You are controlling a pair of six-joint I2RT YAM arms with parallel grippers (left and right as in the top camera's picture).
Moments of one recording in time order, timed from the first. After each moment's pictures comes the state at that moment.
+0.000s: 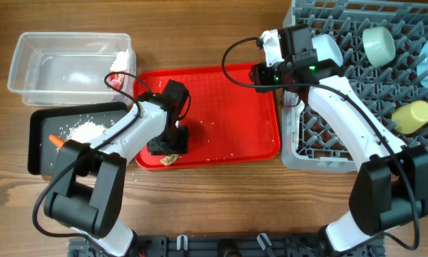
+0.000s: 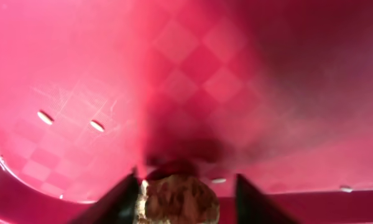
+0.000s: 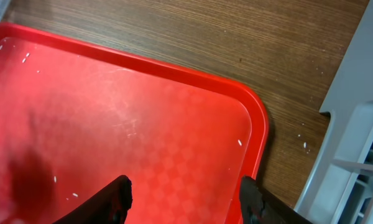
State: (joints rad) left arm -0.38 1.78 1.06 -0.93 0.05 -0.40; right arm 0.29 1.76 1.33 -0.54 -0.17 -0.03
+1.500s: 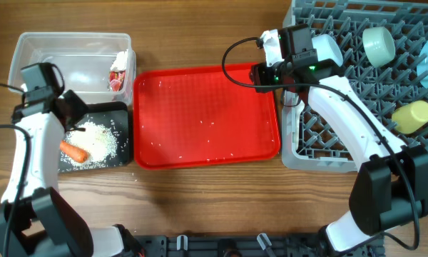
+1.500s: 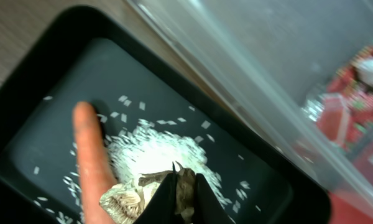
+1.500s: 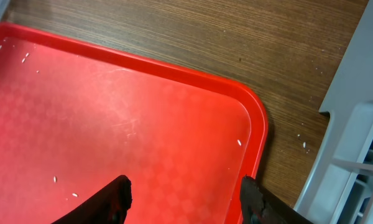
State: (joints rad) left arm 0.35 1.56 1.08 -0.66 -0.12 -0.40; right arm 0.29 1.76 1.33 -0.54 -0.17 -0.03
